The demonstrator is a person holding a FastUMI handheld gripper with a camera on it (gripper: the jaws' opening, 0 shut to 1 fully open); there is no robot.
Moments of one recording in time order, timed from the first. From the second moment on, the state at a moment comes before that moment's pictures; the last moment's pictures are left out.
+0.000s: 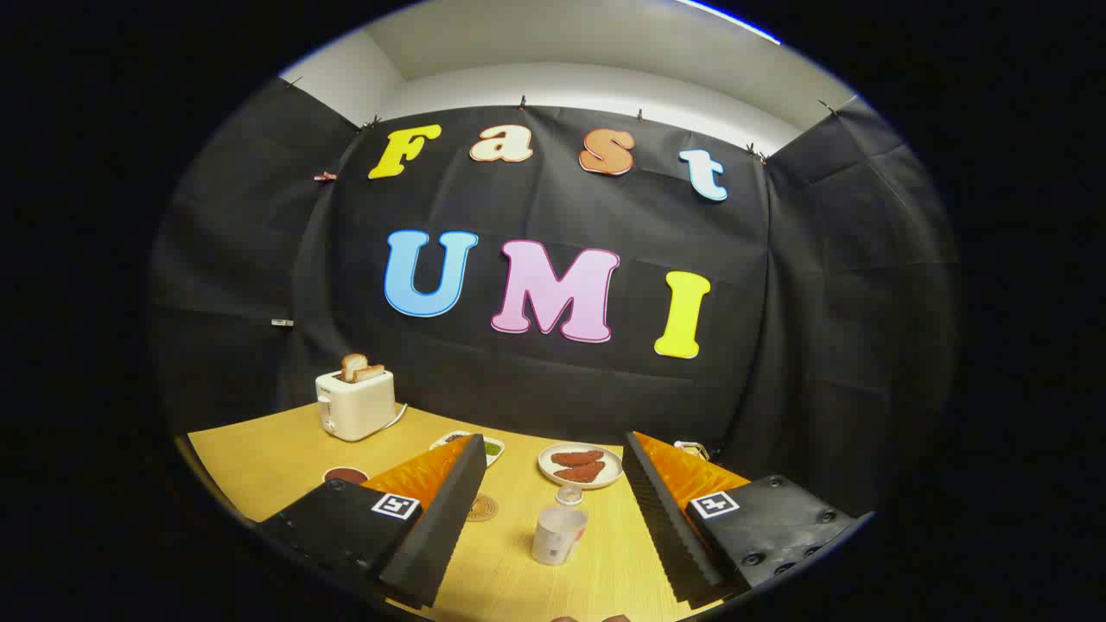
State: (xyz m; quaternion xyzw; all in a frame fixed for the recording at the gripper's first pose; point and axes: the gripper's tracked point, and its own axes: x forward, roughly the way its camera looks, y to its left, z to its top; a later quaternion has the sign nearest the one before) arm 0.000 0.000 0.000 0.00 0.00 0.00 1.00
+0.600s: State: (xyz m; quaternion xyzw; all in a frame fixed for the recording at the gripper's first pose) arm 0.011 0.001 -0.022 0.02 0.02 0.01 1.00
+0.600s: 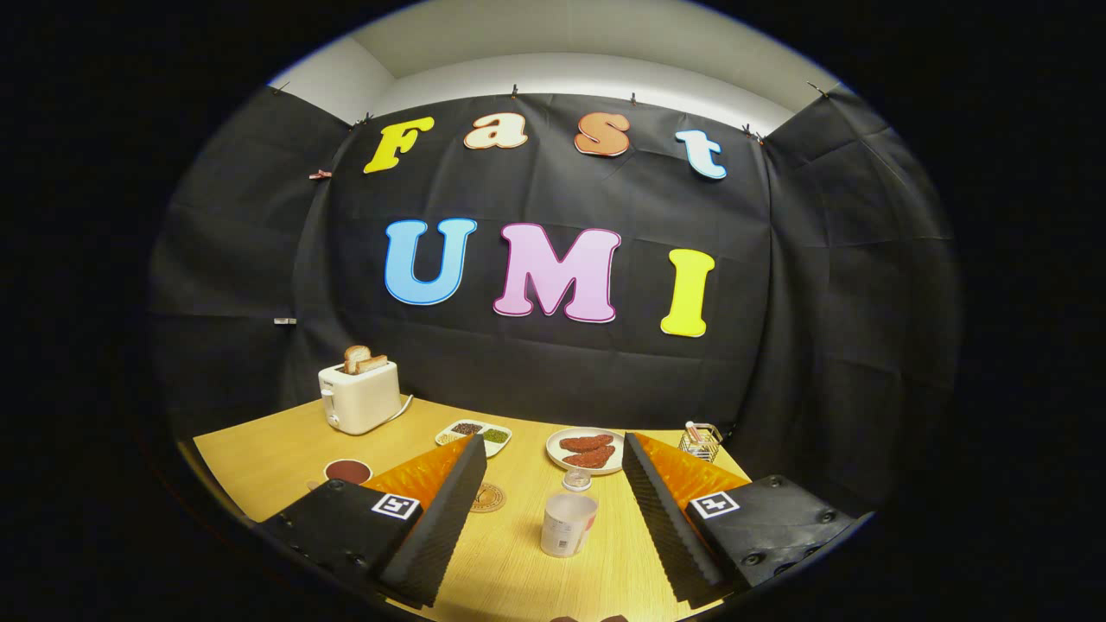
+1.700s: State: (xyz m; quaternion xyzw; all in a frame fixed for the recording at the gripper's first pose) arm 0.064 -0.005 -0.097 0.00 0.07 0.01 1.00
